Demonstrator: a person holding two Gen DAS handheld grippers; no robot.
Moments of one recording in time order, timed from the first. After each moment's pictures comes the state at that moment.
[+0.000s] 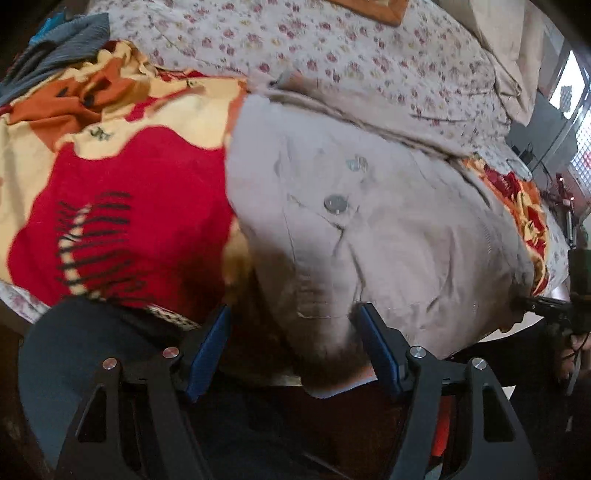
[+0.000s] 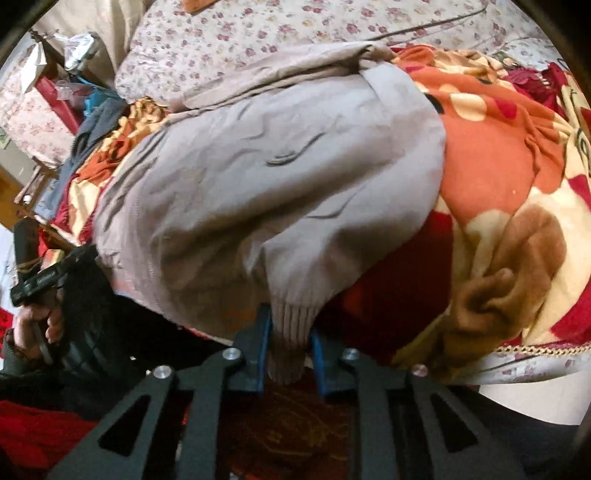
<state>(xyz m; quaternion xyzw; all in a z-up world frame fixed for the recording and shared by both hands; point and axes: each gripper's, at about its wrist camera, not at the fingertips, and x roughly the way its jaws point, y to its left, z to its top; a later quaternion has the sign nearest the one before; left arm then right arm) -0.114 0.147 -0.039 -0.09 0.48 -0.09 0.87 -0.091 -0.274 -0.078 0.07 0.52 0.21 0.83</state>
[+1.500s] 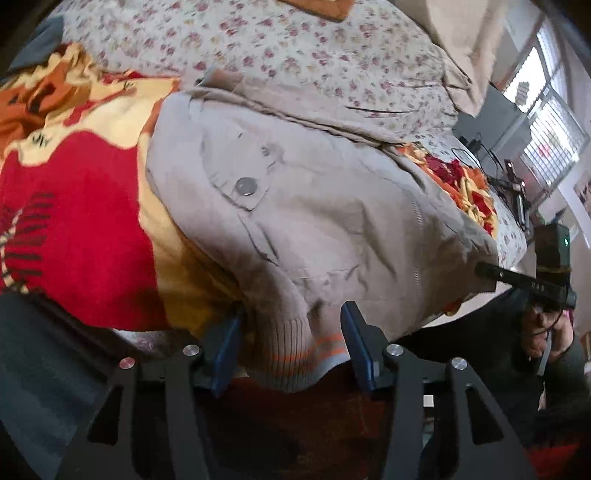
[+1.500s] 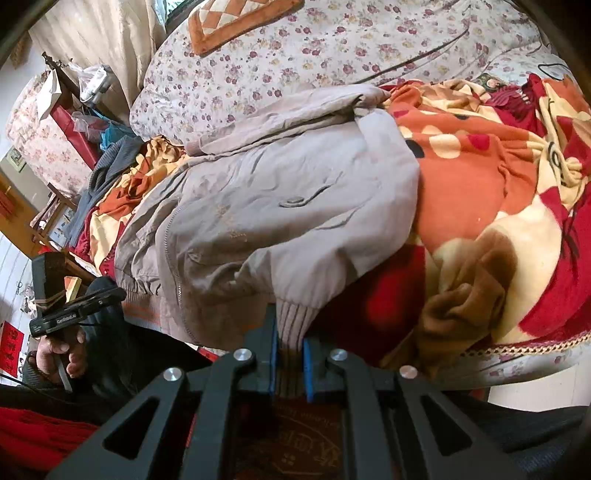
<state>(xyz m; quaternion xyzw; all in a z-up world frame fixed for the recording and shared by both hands) -0.136 0.113 -0.026 -0.12 0.46 -0.19 0.86 -0.116 -0.289 -0.048 0.11 0.46 0.22 0.85</state>
